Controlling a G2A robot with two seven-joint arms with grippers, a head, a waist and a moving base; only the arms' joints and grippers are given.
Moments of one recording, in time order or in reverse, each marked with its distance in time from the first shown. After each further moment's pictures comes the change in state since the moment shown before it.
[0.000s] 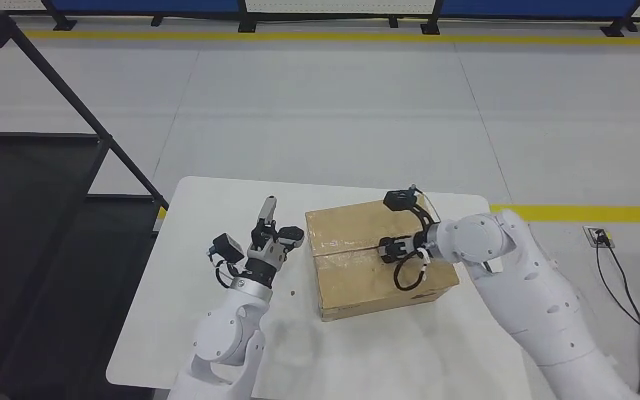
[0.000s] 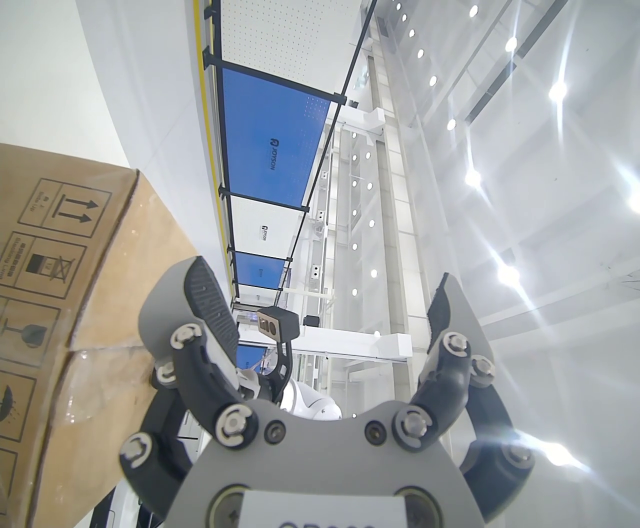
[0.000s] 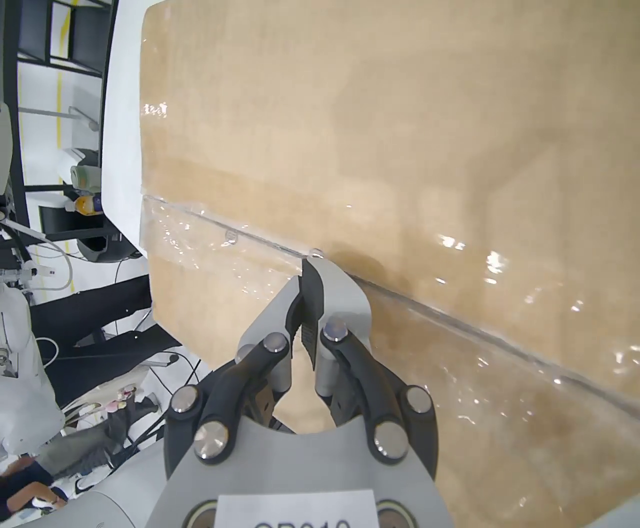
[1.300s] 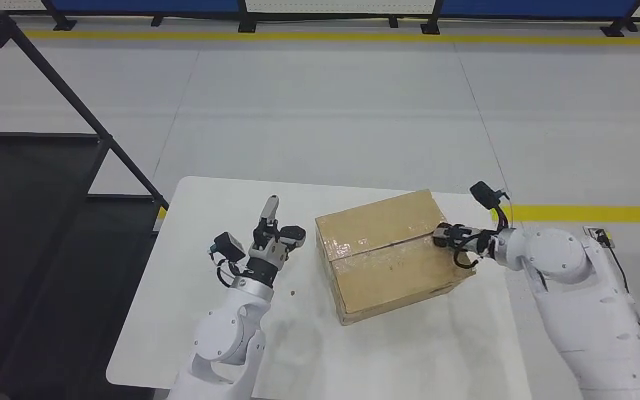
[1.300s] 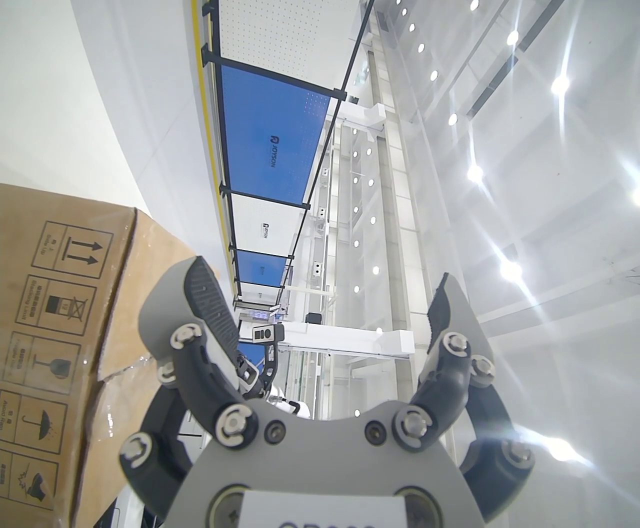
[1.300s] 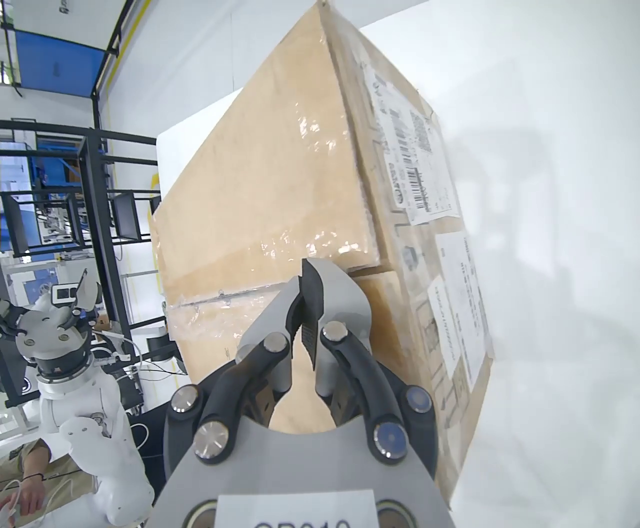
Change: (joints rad) left arm -0.005 0.006 0.010 -0.001 0.007 -0.001 -0.002; right arm -0.182 0.083 0.346 0.052 0.175 0.050 -0.175
